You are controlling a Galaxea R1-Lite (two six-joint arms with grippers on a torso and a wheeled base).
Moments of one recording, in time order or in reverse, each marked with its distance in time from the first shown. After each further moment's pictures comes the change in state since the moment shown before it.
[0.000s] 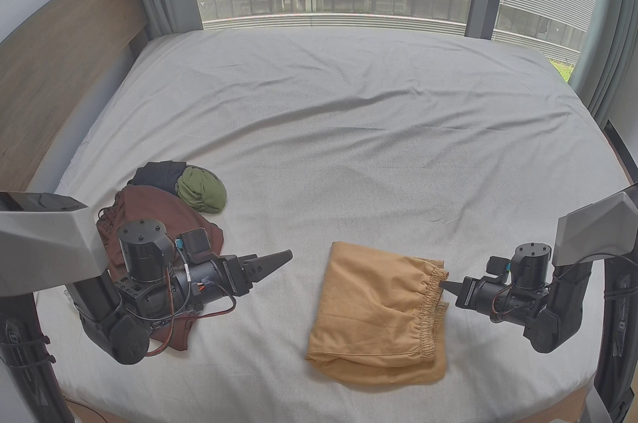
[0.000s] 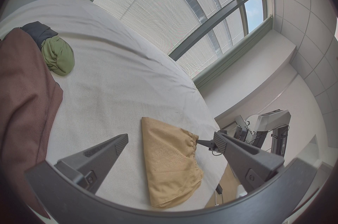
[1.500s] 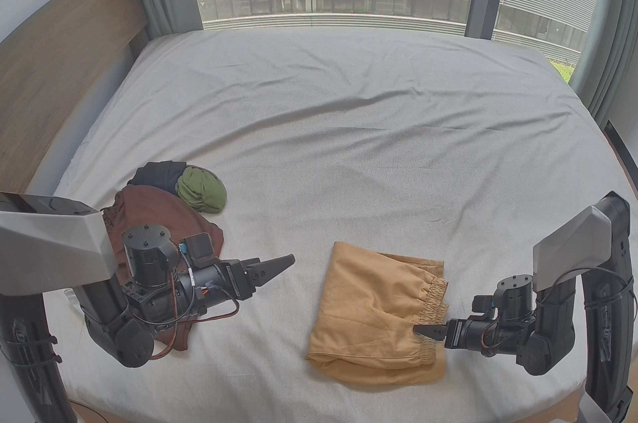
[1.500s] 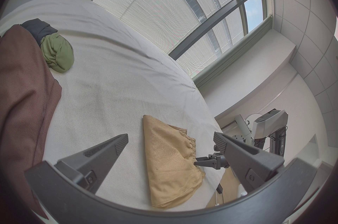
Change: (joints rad) left arm -0.007 0.039 0.005 -0.043 0.001 0.000; right arm 0.081 0.115 0.112 -0.010 0.002 -0.022
